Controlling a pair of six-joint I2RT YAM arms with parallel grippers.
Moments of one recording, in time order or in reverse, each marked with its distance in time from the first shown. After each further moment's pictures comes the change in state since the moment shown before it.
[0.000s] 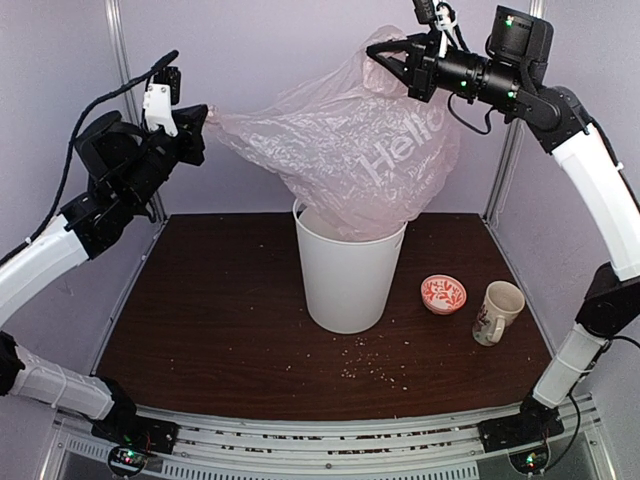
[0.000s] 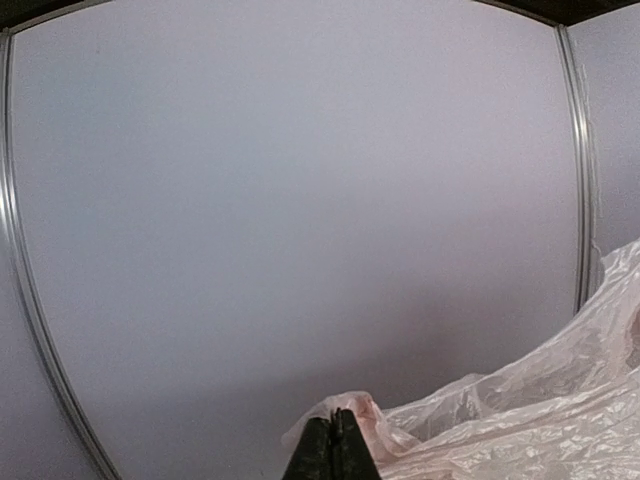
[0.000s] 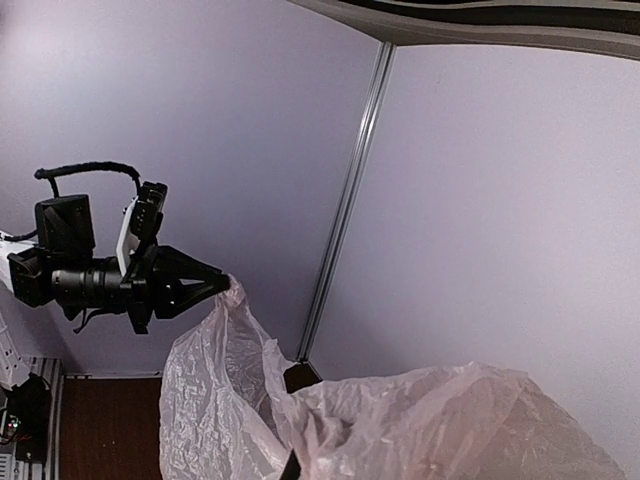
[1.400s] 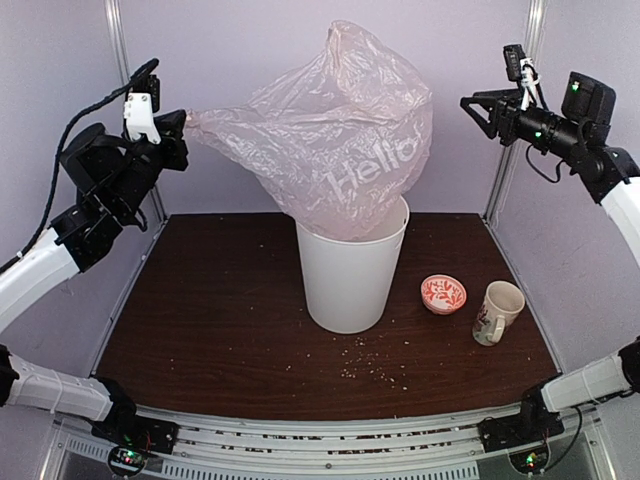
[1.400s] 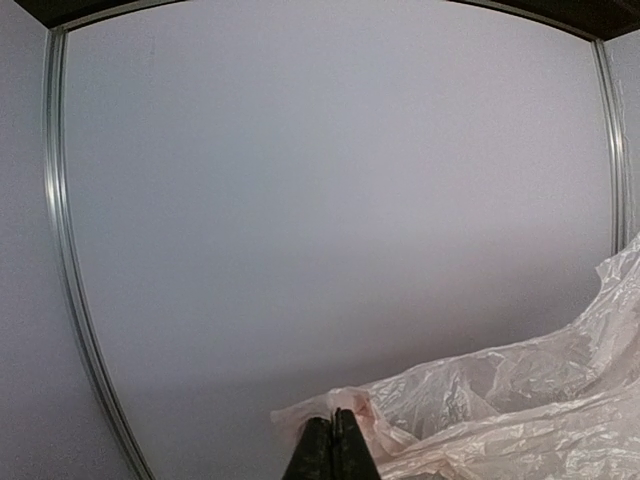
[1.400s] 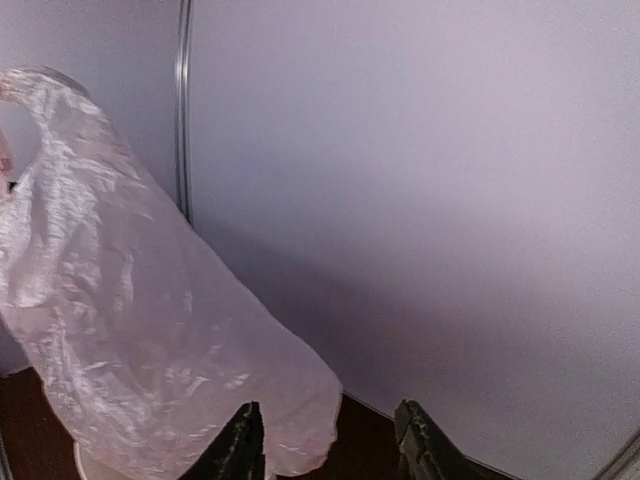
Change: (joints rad) left arm 0.026 -0.085 -0.097 0.044 -0.100 0.014; right arm -0.457 -0.410 -0.649 0.165 -0.097 0.146
